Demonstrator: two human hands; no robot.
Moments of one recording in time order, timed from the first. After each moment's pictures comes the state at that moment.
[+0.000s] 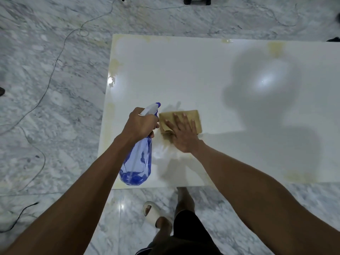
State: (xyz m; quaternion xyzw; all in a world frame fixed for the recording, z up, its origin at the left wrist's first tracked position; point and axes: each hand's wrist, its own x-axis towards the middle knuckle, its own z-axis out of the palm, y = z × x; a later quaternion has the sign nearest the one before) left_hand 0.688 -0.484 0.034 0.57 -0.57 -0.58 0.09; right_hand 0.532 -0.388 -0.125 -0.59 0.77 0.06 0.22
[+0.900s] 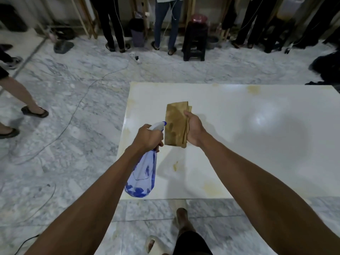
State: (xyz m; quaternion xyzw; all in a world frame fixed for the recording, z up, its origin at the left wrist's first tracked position) left_hand 0.711 -0.448 0.116 0.54 -0.60 -0.57 0.13; right_hand 0.528 -0.413 0.069 -0.10 0.54 -0.57 0.61
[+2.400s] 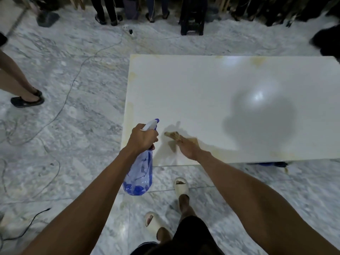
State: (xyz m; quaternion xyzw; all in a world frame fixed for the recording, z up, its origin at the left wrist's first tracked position) left_hand 0.799 -0.394 0.076 0.57 -0.57 -0.58 0.12; right_hand 0.620 -0.305 -0.051 -0.44 0.77 -0.12 0.45
